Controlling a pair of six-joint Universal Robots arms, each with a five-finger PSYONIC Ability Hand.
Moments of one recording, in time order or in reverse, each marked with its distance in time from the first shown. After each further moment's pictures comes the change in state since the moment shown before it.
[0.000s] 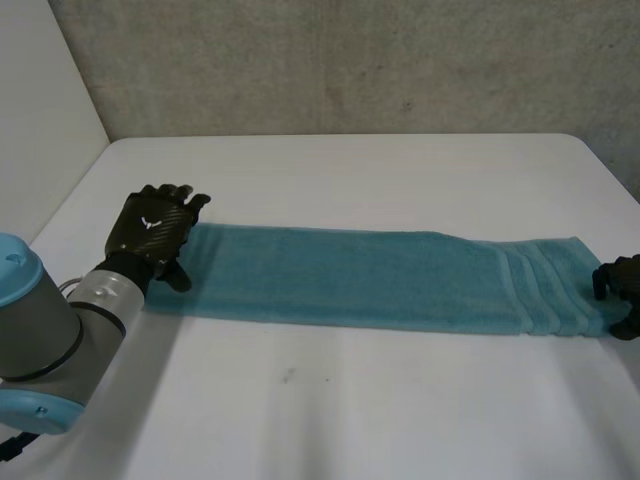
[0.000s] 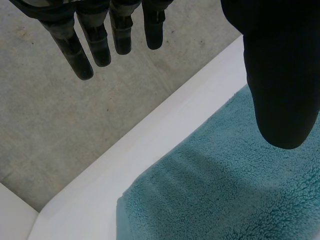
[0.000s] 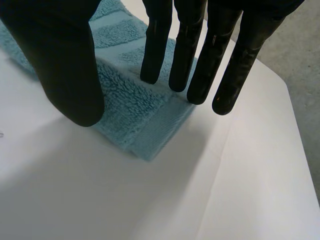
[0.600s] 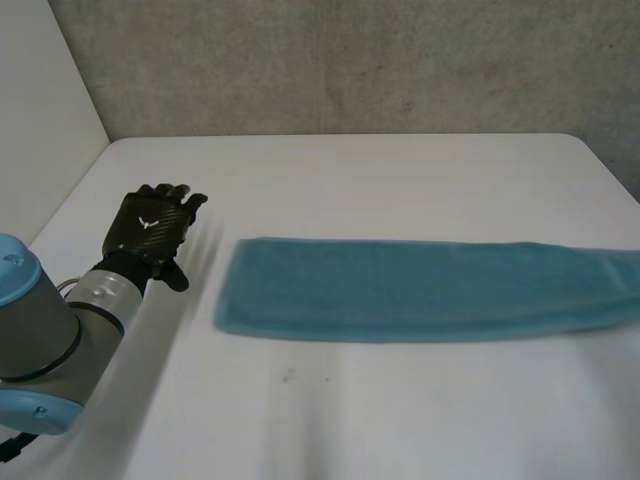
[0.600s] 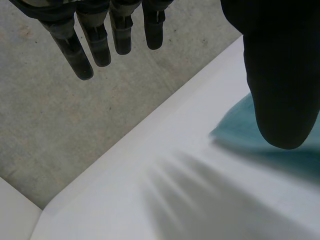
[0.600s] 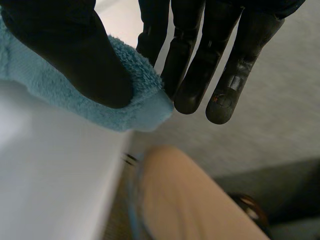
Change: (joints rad) left arm 0.004 0.004 -0.004 0.003 -0.006 0.000; right arm -0.111 0.046 -0.238 -0.052 0.315 -0.005; left_hand 0.000 0.000 0.000 0.000 0.000; right_hand 0.434 0.575 0.578 0.591 0.558
